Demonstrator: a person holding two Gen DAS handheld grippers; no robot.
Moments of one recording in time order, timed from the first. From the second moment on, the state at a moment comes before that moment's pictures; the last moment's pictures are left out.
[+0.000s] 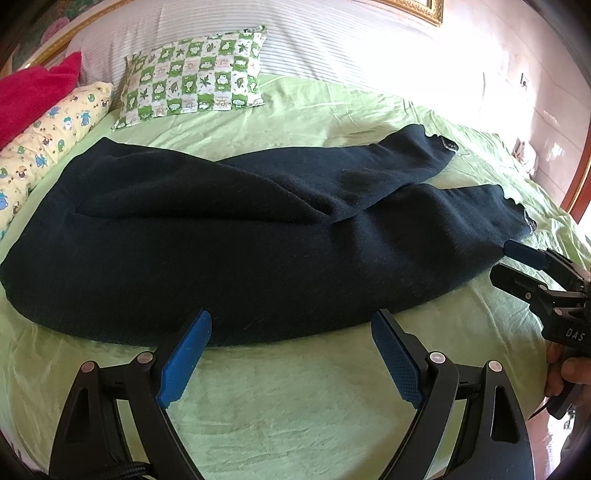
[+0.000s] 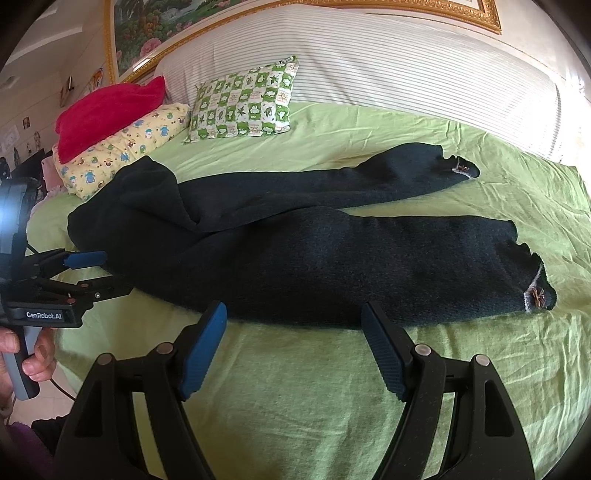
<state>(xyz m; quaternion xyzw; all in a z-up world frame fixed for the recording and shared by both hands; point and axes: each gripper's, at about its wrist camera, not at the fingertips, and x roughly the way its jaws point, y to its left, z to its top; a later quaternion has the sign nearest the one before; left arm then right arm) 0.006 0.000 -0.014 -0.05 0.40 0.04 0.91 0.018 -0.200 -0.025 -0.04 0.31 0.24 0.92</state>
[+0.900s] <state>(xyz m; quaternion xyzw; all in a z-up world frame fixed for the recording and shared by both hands) 0.055 -0.009 0.012 0.02 0.40 0.01 0.91 0.044 -0.205 0.007 -0.05 0.32 0.24 0.92</state>
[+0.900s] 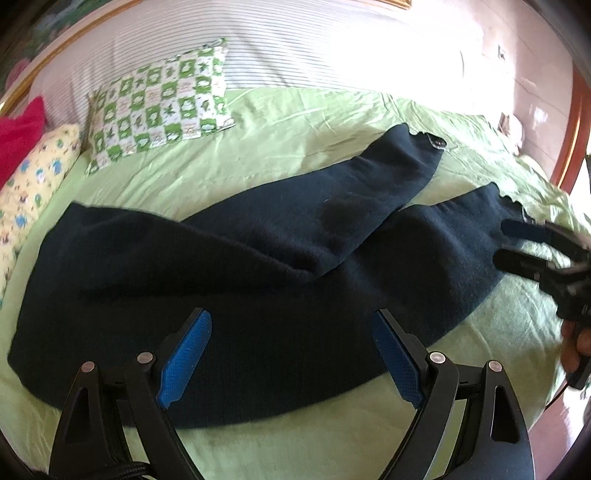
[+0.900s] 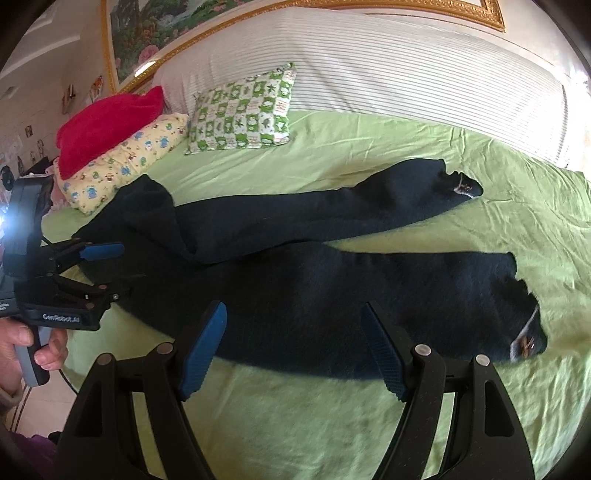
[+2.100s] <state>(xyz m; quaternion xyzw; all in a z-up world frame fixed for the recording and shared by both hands) 0.172 -0.038 -0.030 0.16 0.48 -0.11 0.86 0.293 -0.318 0.004 0.19 0.43 0.08 0.88</state>
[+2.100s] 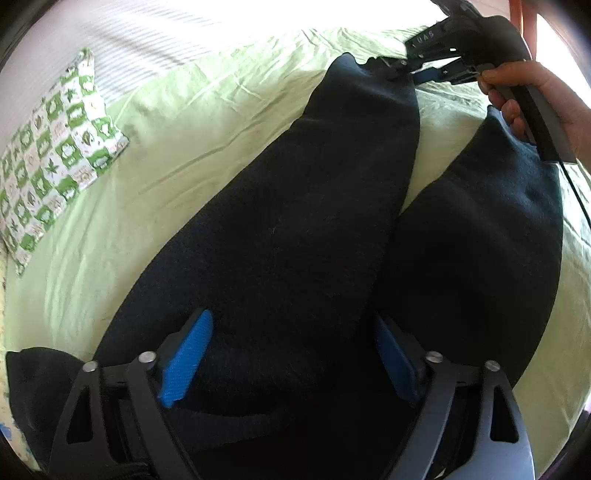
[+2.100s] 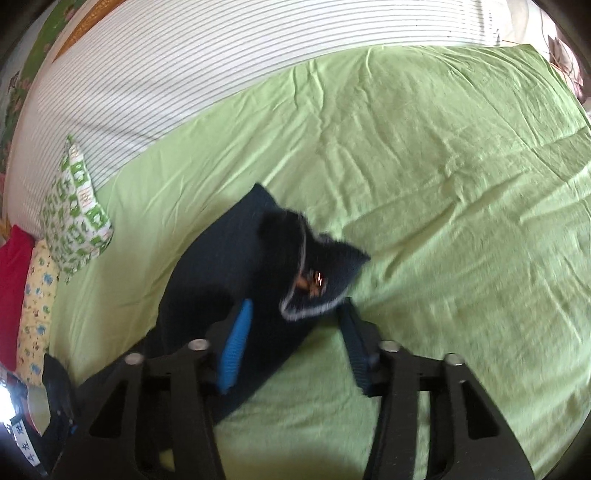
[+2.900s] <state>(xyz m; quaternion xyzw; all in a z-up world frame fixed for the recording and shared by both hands) 0.132 0.008 0.047 0.04 0.44 -0.15 0.89 0.168 -0.339 0.072 0.24 0.36 0.14 0.89</state>
